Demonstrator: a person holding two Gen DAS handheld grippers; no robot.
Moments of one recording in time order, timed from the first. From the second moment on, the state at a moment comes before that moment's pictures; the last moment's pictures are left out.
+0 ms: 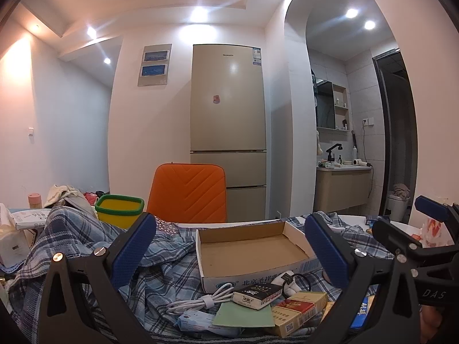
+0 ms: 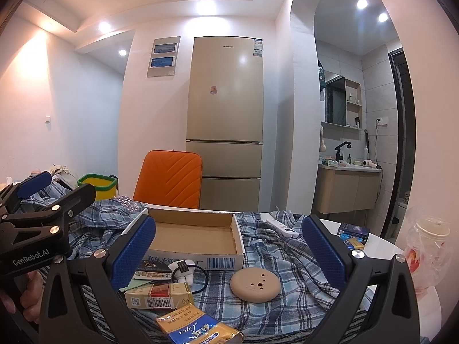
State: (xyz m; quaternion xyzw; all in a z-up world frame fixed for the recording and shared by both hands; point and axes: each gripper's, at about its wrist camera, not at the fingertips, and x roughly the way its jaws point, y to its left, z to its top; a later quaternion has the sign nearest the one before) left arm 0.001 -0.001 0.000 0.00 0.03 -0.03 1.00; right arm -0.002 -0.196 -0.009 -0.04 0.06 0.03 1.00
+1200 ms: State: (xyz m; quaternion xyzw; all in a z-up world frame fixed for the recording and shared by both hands) left arm -0.004 0.002 0.004 -0.01 0.02 -0.01 1.00; right arm -0.003 -0.194 -0.010 -0.04 0.07 0.02 1.00
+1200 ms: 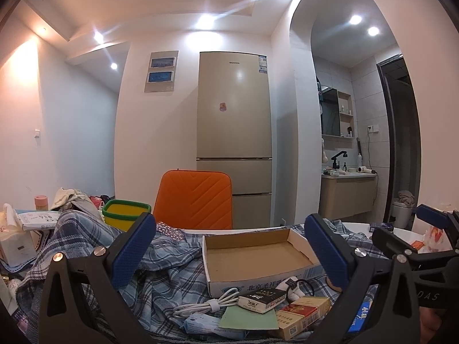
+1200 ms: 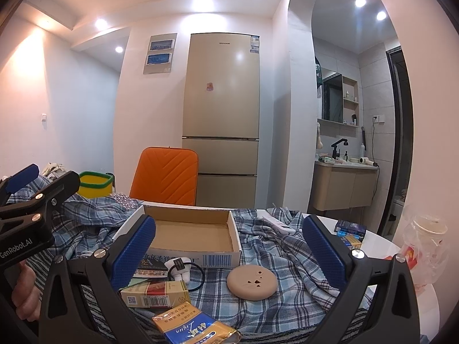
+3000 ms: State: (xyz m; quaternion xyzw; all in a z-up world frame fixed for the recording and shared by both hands) left arm 0.005 -0.006 -0.008 0.05 0.27 -0.08 0.96; right arm 0.069 -0.170 -0.079 -0.21 0.46 0.25 0.83
